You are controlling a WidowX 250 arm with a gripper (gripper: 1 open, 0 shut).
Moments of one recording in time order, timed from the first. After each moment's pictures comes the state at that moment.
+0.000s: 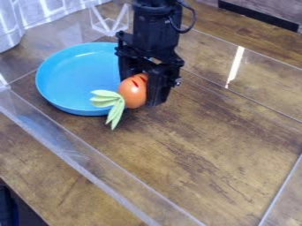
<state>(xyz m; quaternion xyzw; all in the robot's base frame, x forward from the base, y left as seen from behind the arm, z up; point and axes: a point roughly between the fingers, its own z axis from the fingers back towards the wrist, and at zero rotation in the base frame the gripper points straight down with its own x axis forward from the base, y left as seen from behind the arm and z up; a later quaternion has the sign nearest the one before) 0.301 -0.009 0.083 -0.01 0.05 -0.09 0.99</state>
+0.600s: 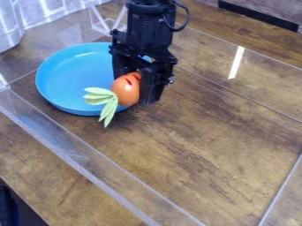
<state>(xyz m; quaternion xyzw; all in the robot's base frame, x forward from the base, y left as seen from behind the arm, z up) 0.295 -0.002 0.084 -0.01 0.06 -0.09 0.99</state>
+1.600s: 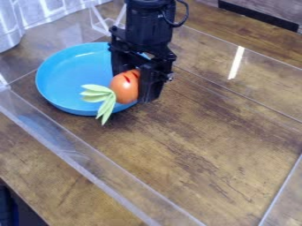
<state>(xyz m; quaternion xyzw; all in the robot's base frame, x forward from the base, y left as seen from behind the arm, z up) 0.292 -0.003 0.090 -0.01 0.07 -0.10 0.99</state>
